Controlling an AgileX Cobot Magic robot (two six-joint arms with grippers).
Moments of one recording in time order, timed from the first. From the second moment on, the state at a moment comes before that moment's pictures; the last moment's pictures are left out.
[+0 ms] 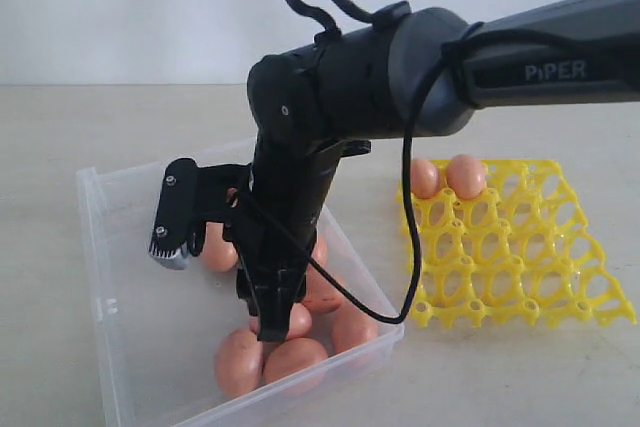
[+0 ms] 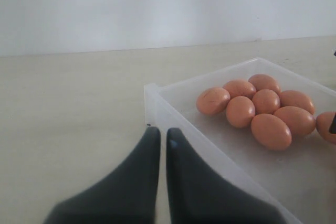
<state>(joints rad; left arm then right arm) -0.09 0.00 0.00 -0.18 0.29 0.20 0.71 2.00 -1.43 0.13 0.81 -0.88</state>
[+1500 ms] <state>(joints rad) -0.09 0.00 0.00 -0.18 0.29 0.20 0.71 2.01 -1.56 0.12 1.13 -0.33</state>
